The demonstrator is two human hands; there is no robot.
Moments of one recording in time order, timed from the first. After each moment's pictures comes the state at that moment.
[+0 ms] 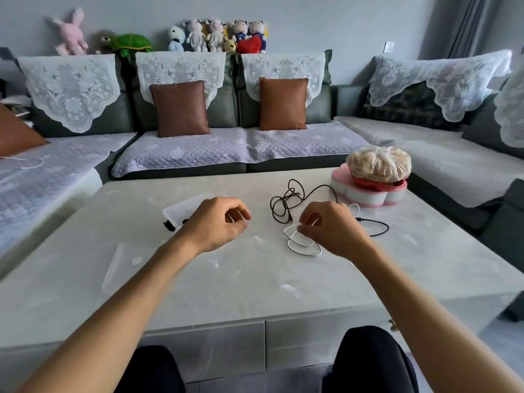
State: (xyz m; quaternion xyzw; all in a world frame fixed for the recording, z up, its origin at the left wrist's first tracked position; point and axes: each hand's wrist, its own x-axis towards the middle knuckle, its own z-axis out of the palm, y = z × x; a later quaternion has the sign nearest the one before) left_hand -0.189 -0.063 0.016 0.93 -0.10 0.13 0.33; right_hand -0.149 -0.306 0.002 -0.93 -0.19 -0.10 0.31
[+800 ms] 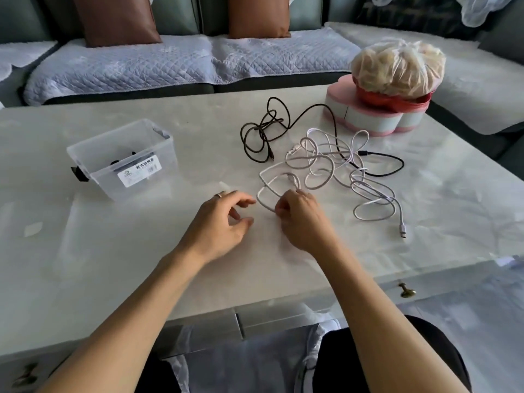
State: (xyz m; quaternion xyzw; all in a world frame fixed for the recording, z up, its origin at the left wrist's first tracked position) left_hand -0.091 -0.102 -0.175 0.92 -0.10 0.07 0.38; right_hand -0.057 -0.287 -0.177 -0.95 -0.12 -0.03 0.27
